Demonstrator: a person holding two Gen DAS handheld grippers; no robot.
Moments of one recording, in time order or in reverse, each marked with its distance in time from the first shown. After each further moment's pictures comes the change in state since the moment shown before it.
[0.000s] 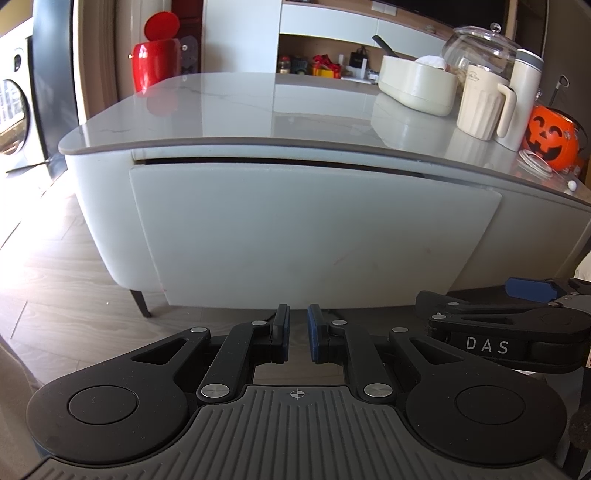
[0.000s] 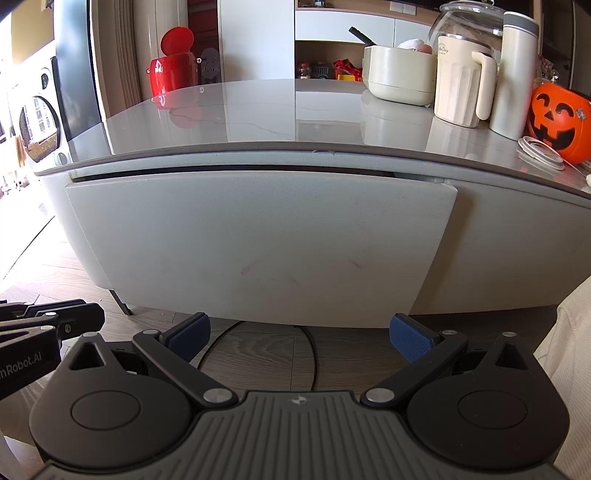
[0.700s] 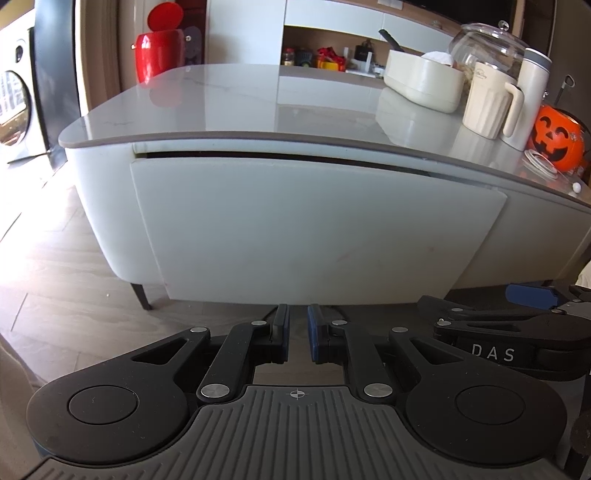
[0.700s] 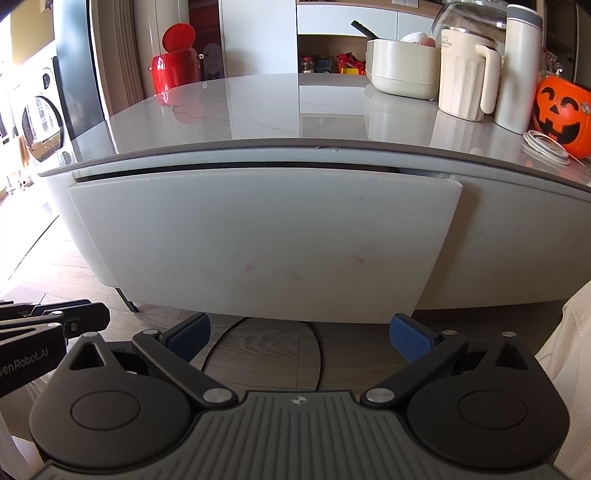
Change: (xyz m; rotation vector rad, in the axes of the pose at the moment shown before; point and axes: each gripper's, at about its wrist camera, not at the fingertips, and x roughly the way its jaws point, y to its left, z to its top) left arm 0.002 -0.002 0.006 -0.042 0.030 0.031; right arm 0.004 -0.001 0.004 0.010 0.029 0.023
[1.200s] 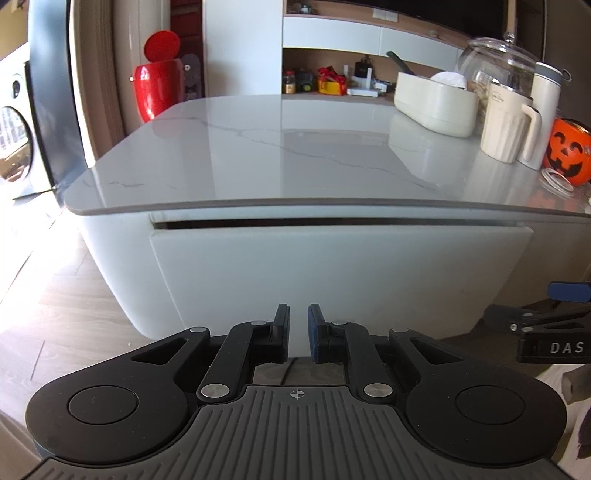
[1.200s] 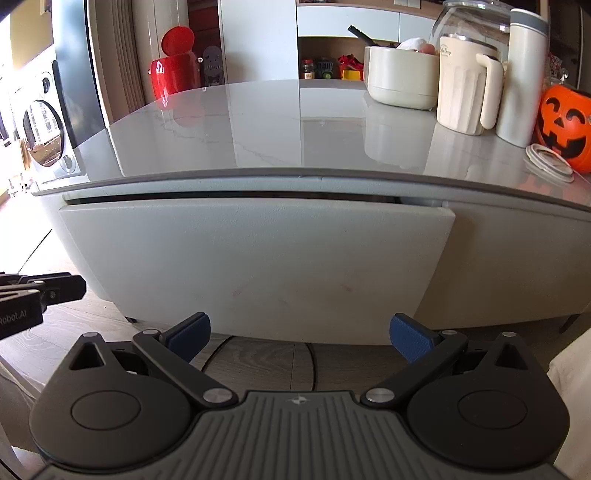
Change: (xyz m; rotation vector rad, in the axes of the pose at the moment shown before) left arm 0.009 0.029 0.053 0.056 -0.074 0.057; right arm 0.003 -0.021 0.032 -0.010 -0.013 0.009
